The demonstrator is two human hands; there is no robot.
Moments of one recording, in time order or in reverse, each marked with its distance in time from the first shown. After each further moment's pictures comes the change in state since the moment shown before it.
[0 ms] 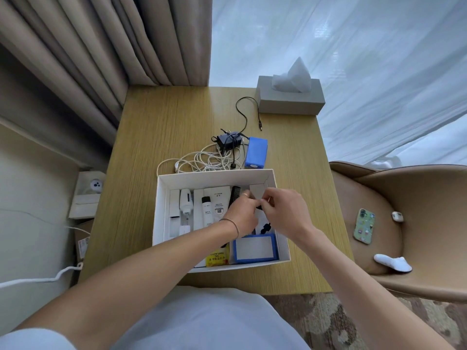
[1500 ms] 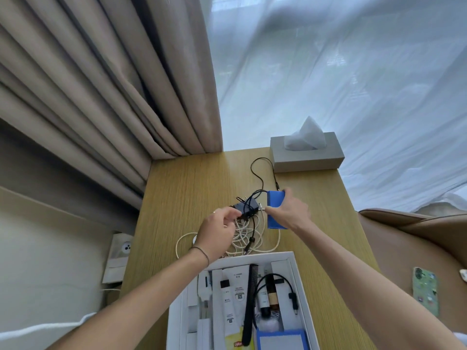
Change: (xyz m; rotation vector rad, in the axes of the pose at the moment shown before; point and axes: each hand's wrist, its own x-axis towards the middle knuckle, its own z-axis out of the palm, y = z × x) left_hand 0.053 -0.015 -0.164 -0.199 0.347 -0.104; right_hand 0.218 0.034 0.014 0.126 -0.066 0.356
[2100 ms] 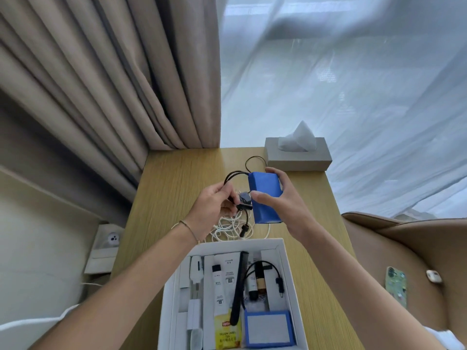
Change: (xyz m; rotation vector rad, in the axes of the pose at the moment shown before) left_hand -0.025 0.049 -0.037 -0.838 -0.163 -0.030; right_hand -0.115 -0.046 -0.080 0.952 -0.219 -0.178
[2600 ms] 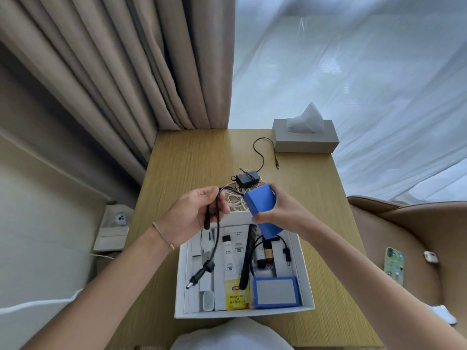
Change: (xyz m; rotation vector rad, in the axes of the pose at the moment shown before) left_hand -0.089 -0.017 -0.053 -0.296 -0.200 -0.157; right_hand -0.041 0.047 0.024 -0.485 -0.187 0.131
